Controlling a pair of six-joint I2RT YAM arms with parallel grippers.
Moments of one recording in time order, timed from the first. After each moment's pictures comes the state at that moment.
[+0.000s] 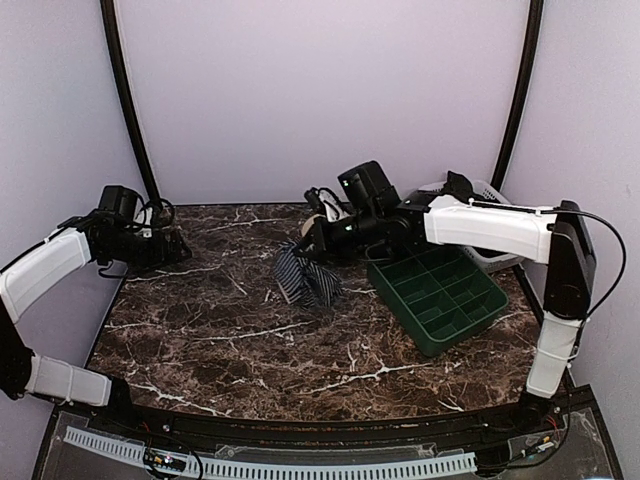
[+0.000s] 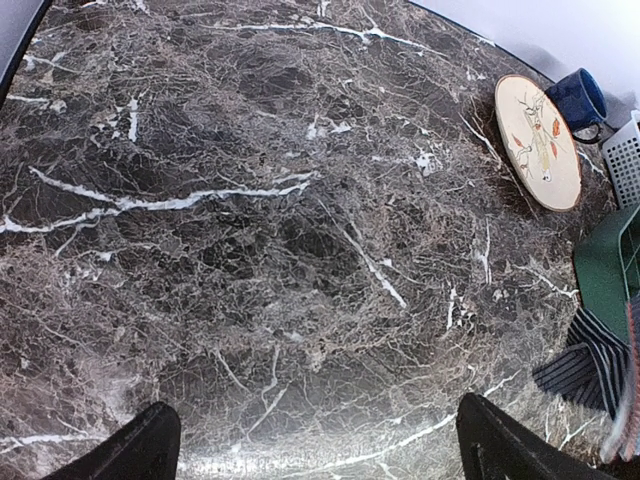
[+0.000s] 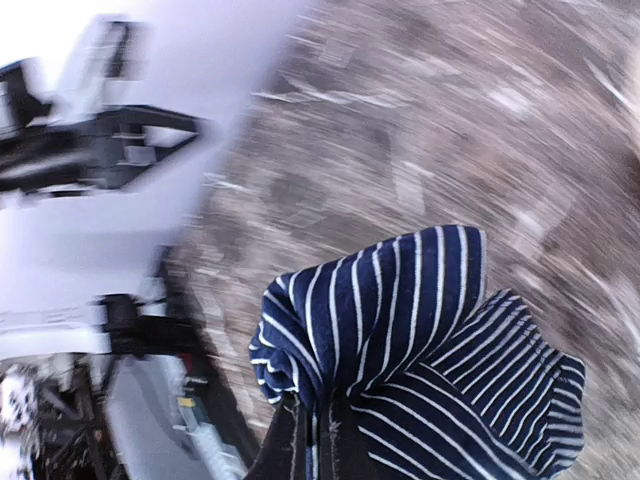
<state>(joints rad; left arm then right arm) -0.09 1.21 0.95 -0.65 0.21 -0.32 0.85 1.86 1.53 -0.36 -0.37 0.58</state>
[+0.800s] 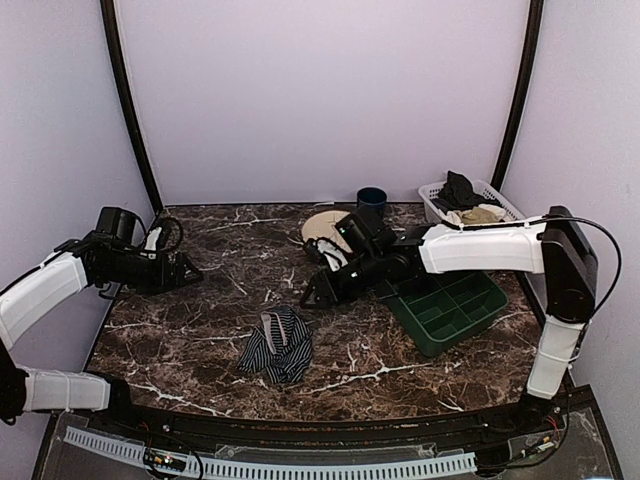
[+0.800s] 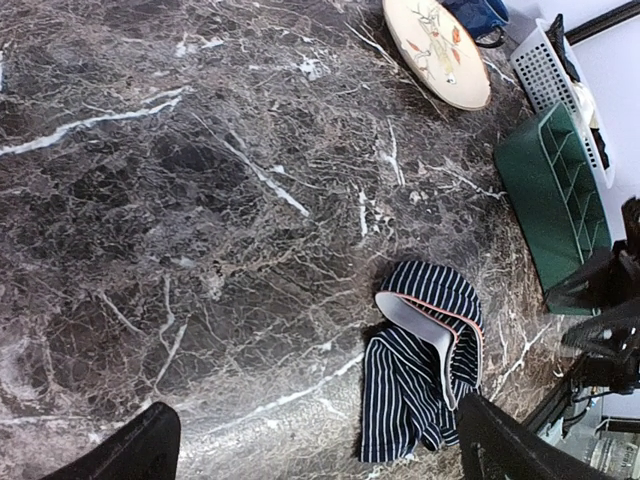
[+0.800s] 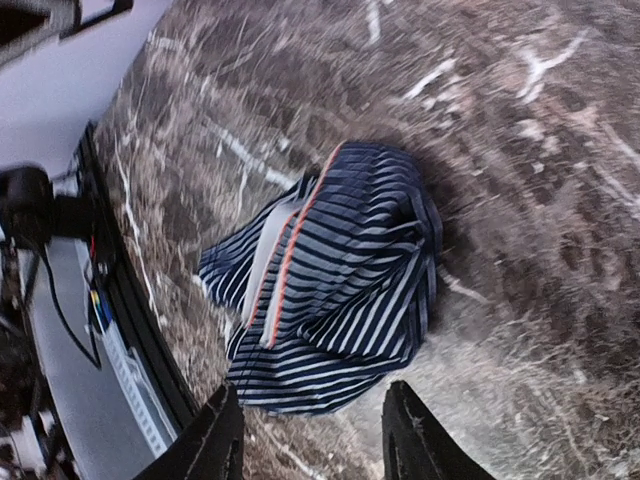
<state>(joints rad) -0.11 1.08 0.80 -0.63 0.45 -0.26 0.90 1.84 1.33 -0.32 -0.42 0.43</state>
